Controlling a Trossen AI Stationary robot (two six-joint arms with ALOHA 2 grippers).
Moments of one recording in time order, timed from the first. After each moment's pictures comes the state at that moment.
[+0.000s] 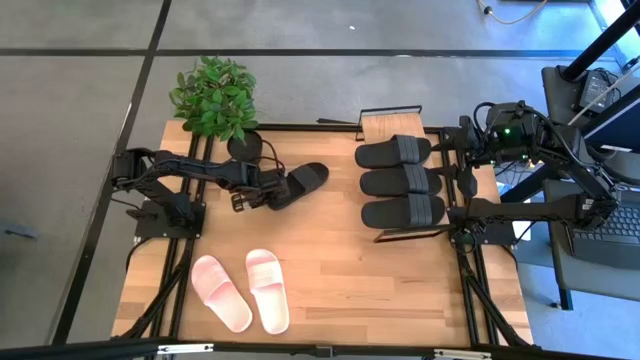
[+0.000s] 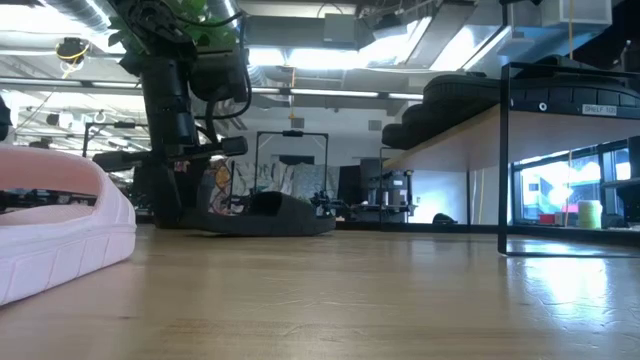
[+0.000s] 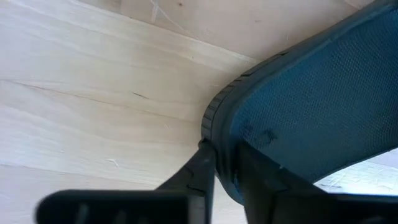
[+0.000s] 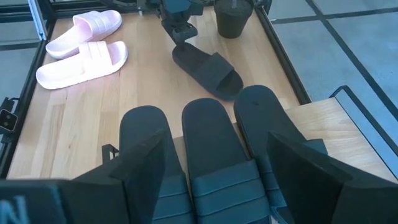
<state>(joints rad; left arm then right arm) 0.22 1.49 0.77 -0.60 -0.09 -1.67 -0.38 0.87 1.43 -1.20 -0.18 -0.14</state>
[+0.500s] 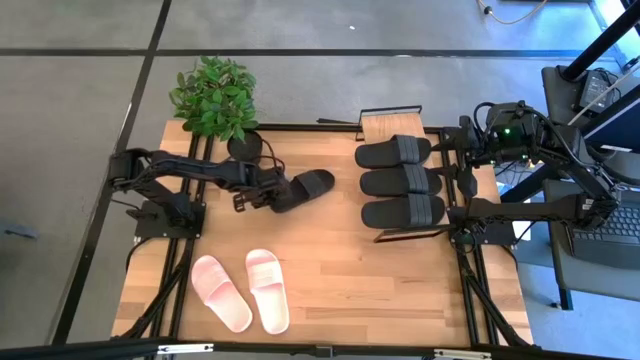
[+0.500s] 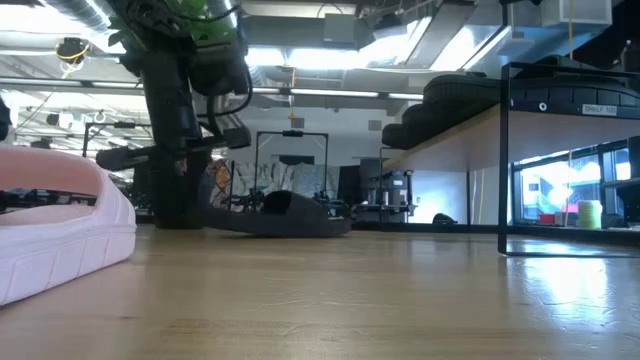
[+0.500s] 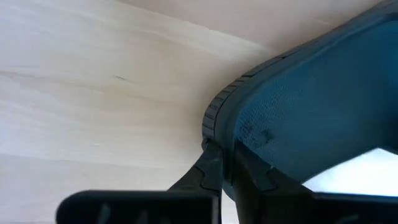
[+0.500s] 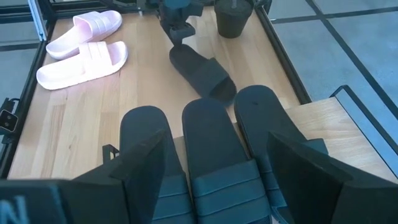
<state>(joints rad) 0.22 1.46 0.77 -0.58 -0.03 -1.63 -0.38 0.87 1.43 -1.20 -0.18 -0.14</state>
